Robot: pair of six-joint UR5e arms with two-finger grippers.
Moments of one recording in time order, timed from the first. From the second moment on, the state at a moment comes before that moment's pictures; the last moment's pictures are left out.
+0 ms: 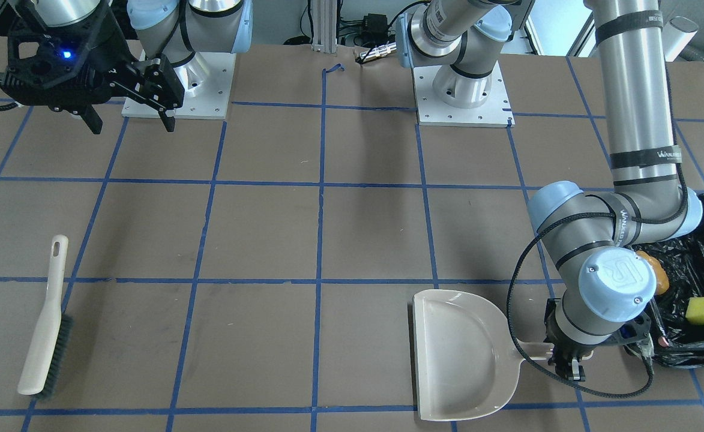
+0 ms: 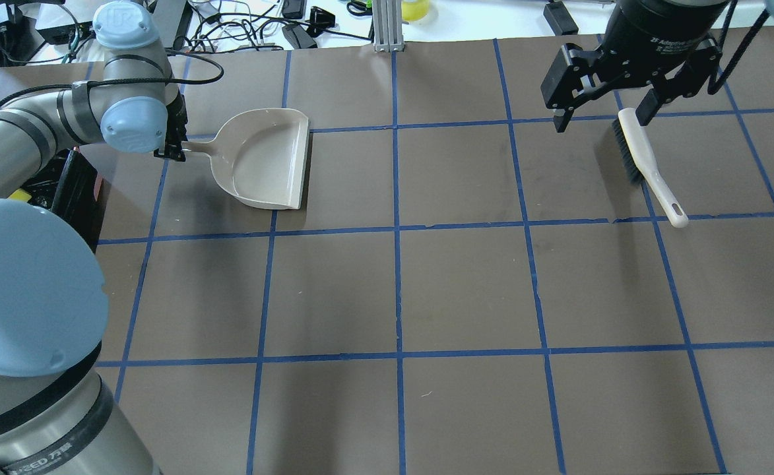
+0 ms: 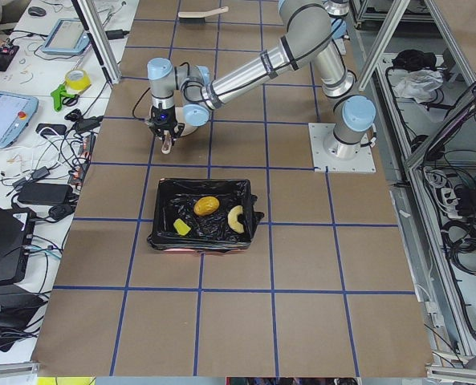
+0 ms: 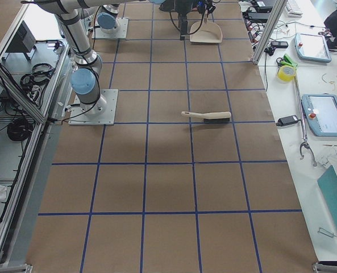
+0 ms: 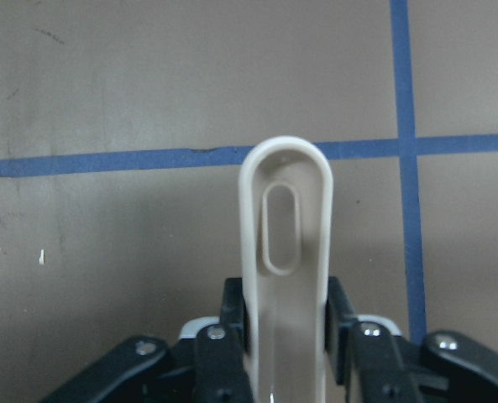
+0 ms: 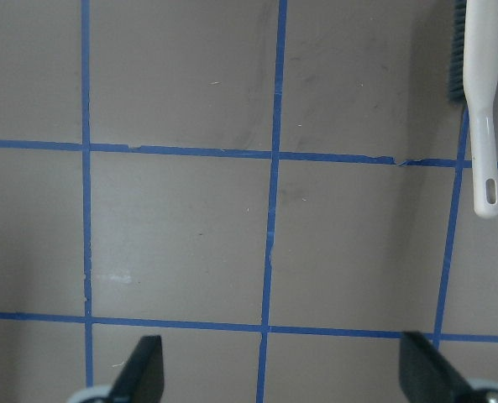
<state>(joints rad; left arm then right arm) -1.41 -2.18 -1.49 -0.95 1.78 -1.37 1.57 -1.57 1.44 -1.45 -1.56 -0.05</state>
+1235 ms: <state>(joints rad) -1.41 -2.13 -1.49 -0.96 1.77 -1.37 1.57 -1.57 1.44 -1.45 -1.56 -0.05</state>
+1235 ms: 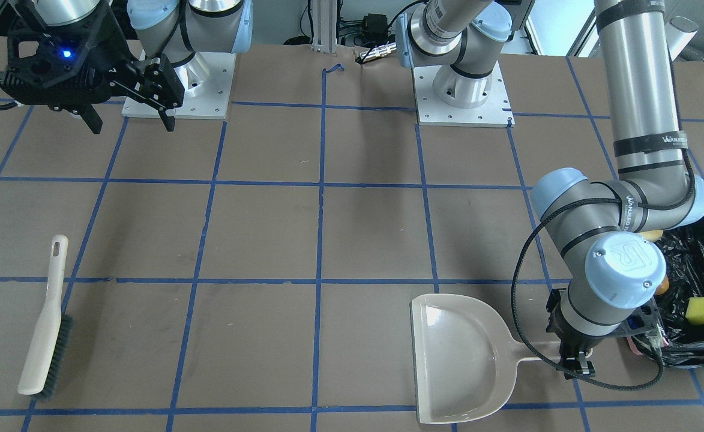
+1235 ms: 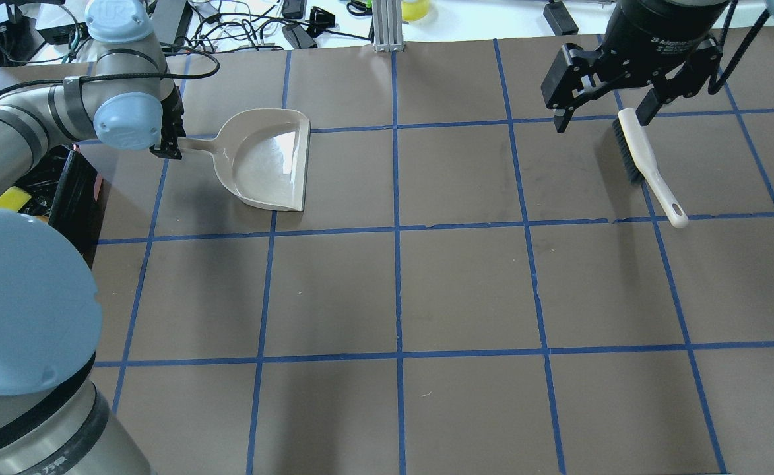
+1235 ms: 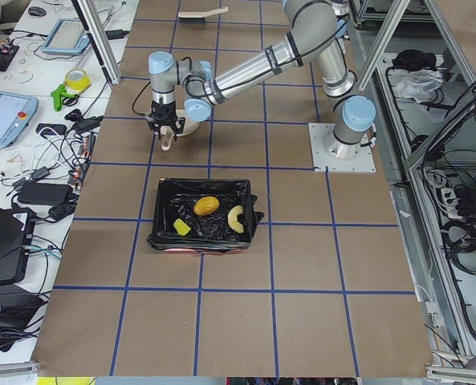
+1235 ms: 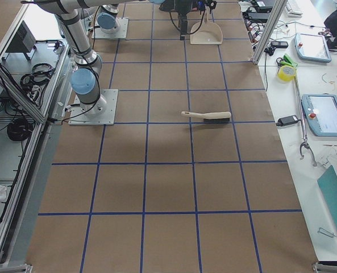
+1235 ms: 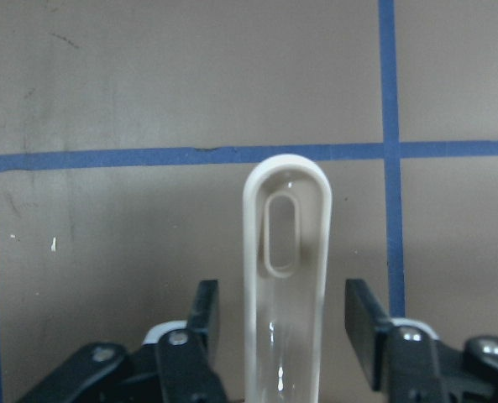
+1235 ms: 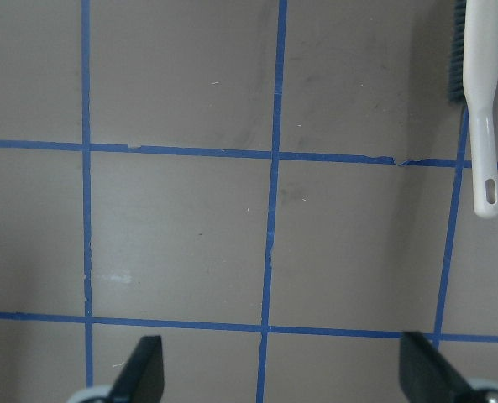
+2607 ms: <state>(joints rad) -1.43 -1.83 -1.50 -1.19 1.78 -0.85 1.57 -1.57 1.44 -1.45 -1.56 -0.05</state>
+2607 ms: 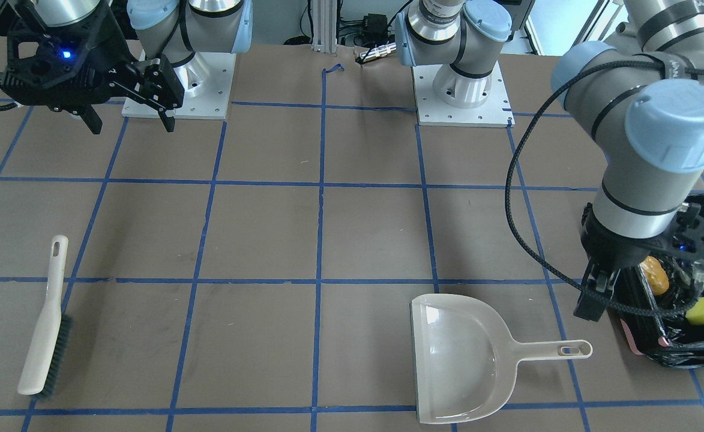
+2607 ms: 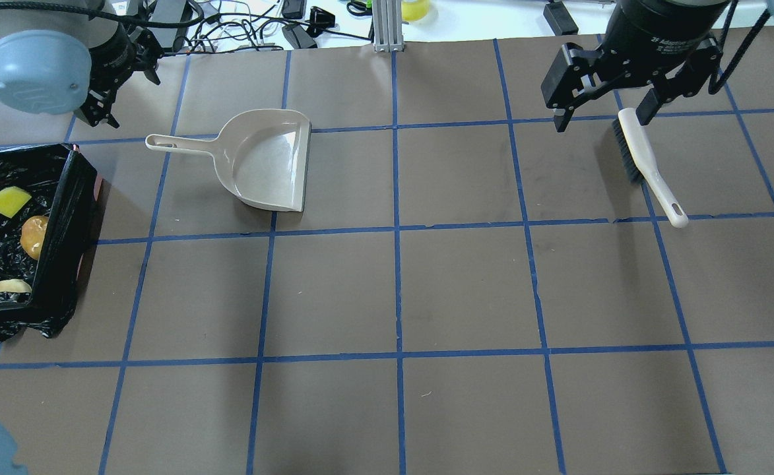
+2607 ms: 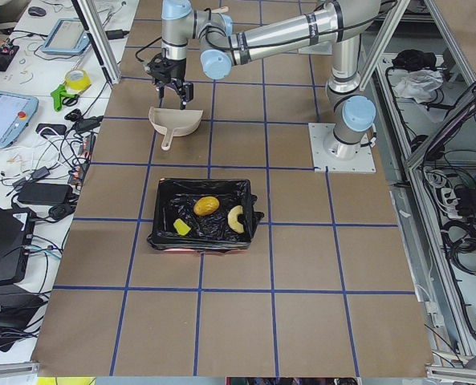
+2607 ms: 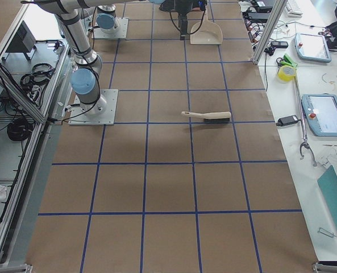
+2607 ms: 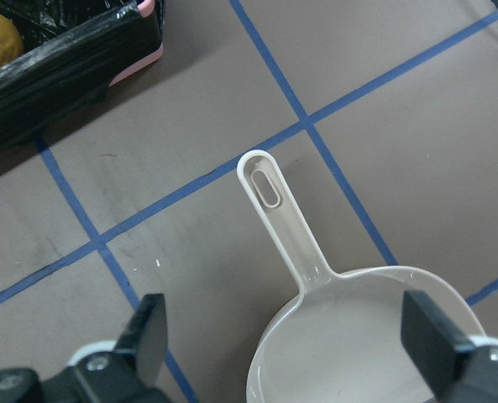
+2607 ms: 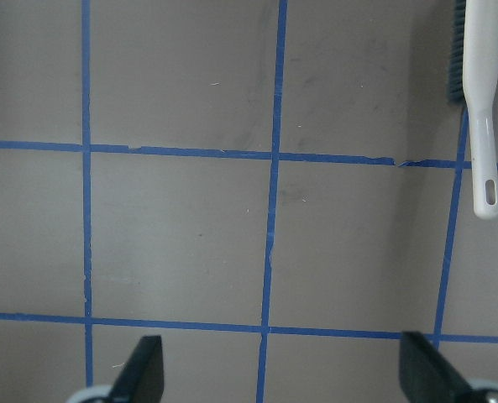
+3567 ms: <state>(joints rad) -1.47 -1.66 -1.53 -1.40 1.77 -0.30 1.57 -1.58 1.44 -1.44 -1.56 -0.05</state>
